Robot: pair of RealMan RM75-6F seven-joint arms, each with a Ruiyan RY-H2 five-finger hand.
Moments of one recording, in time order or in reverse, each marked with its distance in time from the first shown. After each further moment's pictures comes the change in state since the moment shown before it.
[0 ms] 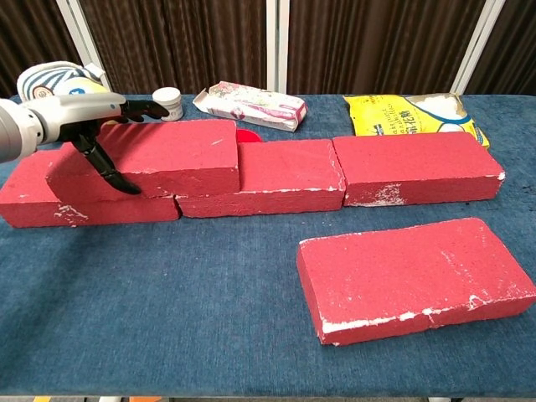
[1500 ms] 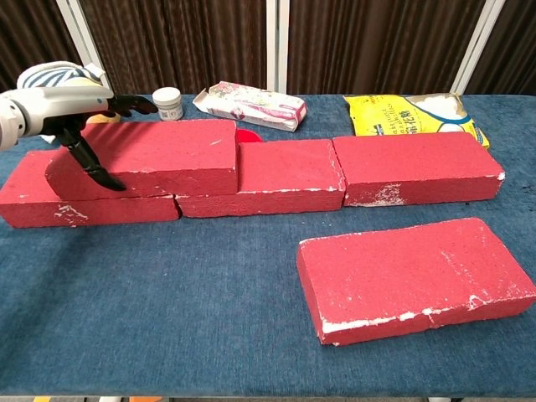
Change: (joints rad) left arm -0.003 0.063 0.018 -0.069 -0.033 0.014 0.062; right arm 0.002 0.004 0.002 -0.008 0.002 -0.002 0.010
